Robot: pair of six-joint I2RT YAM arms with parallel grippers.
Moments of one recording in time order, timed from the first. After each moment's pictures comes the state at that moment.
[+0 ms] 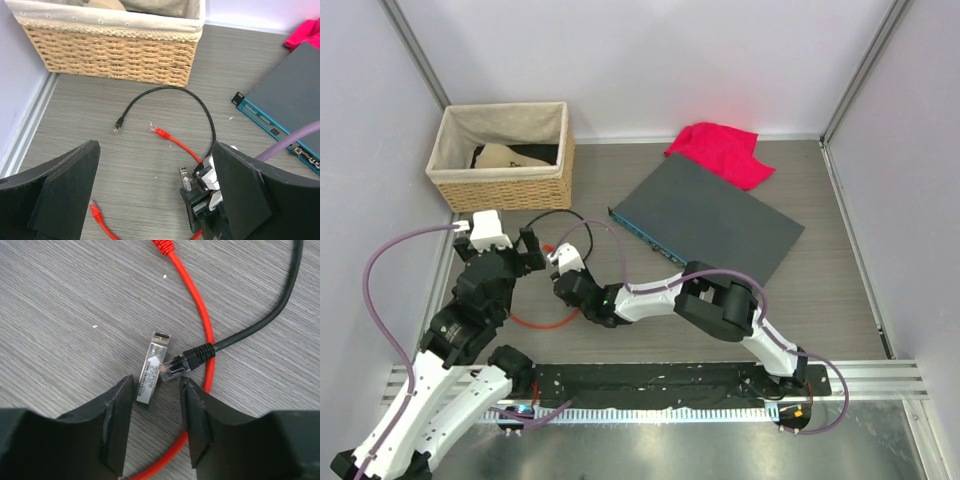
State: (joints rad) left arm -0.55 0.51 0.78 -0.53 -0.65 -0.22; right arm 1.25 2.23 1.43 0.22 0.57 0.34
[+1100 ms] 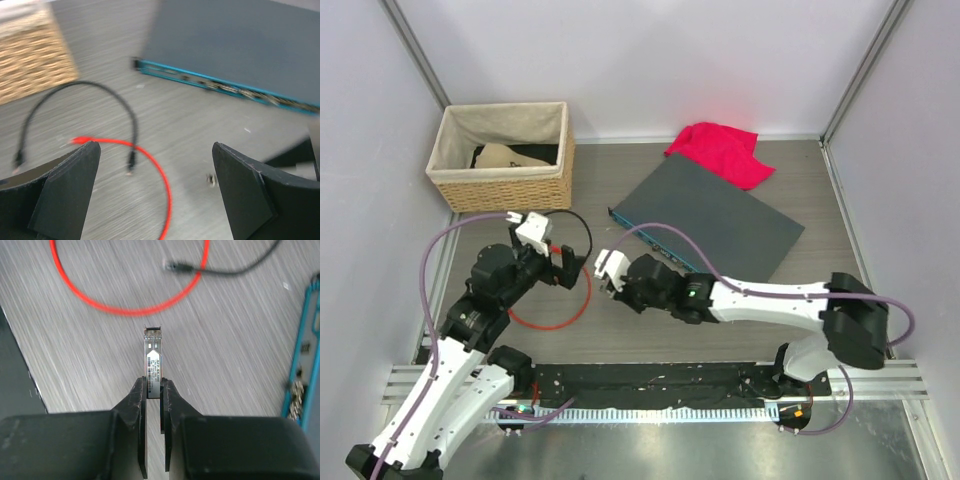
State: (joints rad) left arm -0.42 0.58 0.67 -0.38 0.04 -0.08; right arm 1.19 1.51 0.97 -0.03 0.13 -0.07
